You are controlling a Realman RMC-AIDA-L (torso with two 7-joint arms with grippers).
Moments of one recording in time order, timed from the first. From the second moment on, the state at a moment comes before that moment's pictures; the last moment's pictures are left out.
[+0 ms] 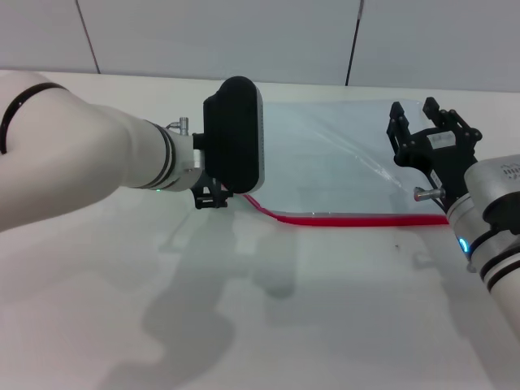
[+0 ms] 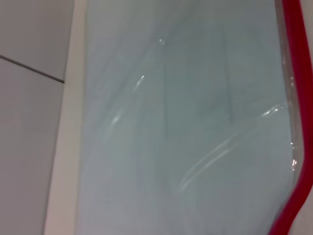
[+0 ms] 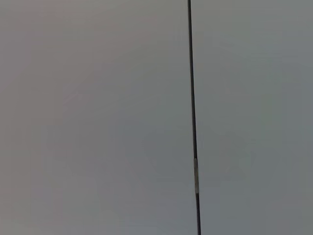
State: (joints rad) left arm -0.61 -2.03 1.86 1.14 2.77 0.79 -2.15; right arm 0.58 2.02 -2.84 -0.65 -1.51 0.99 2.82
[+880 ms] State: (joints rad) left arm -0.64 -2.03 1.89 1.06 2.70 0.70 -2.16; right arm 0.59 2.02 -2.84 -0.65 -1.51 0.99 2.82
